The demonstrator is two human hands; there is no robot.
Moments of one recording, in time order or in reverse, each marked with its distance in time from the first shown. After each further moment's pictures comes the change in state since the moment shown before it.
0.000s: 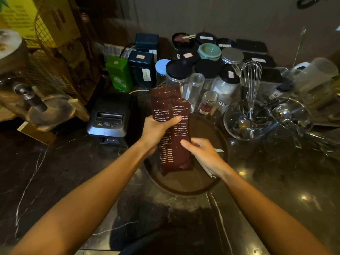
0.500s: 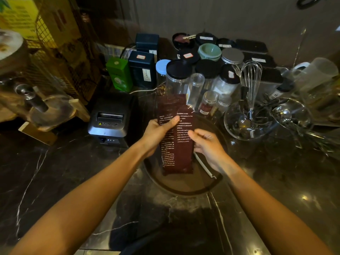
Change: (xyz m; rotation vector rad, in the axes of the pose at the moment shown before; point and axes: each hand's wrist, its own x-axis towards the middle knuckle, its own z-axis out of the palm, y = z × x) left_hand -0.001 -0.005 -0.003 -0.020 -0.133 -0.109; right_hand 0.002 -0.019 -0.008 0.152 0.088 0.002
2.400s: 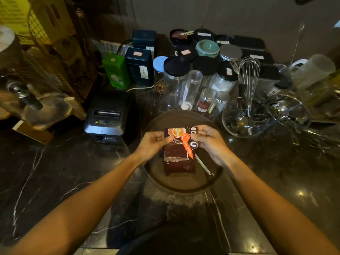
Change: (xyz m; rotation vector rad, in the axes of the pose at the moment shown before) left_hand -0.006 -0.049 -0.027 0.406 -0.046 -0.017; right_hand 0.018 0.009 -0.027 -0.098 0.061 0.065
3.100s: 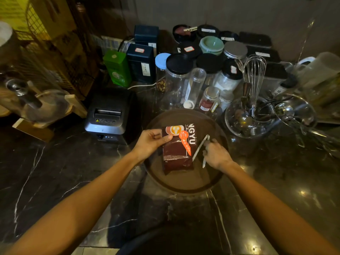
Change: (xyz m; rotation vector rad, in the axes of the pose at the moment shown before) left_hand 0.005 -0.003 -0.009 -0.002 0.070 0.033; right_hand 0.013 0.040 -0.022 -1.355 0.021 0.130
